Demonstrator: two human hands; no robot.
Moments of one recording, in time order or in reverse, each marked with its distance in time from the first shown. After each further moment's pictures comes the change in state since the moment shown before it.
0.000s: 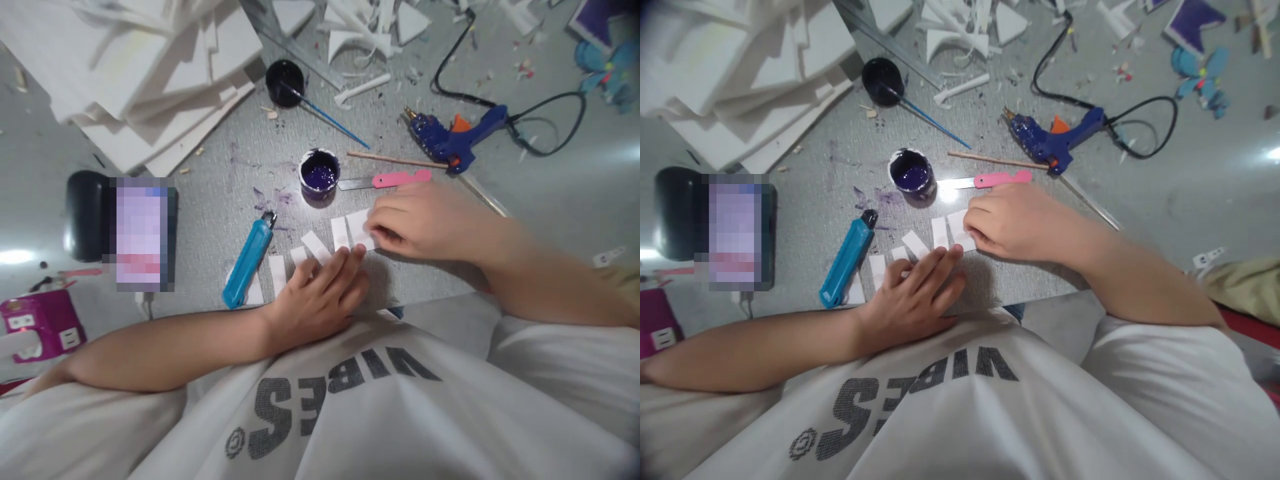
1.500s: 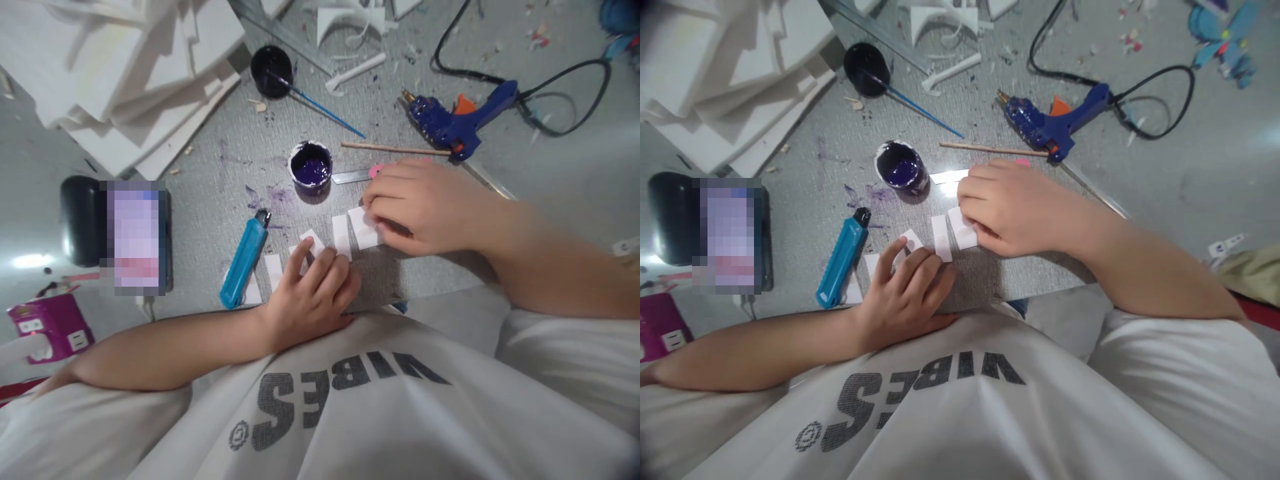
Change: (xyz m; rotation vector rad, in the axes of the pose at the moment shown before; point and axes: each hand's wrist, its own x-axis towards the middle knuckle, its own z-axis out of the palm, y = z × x) left_hand -0.001 -0.001 0.008 0.011 0.129 -0.034; right_hand 0.002 0.011 0.014 0.030 0.027 0.037
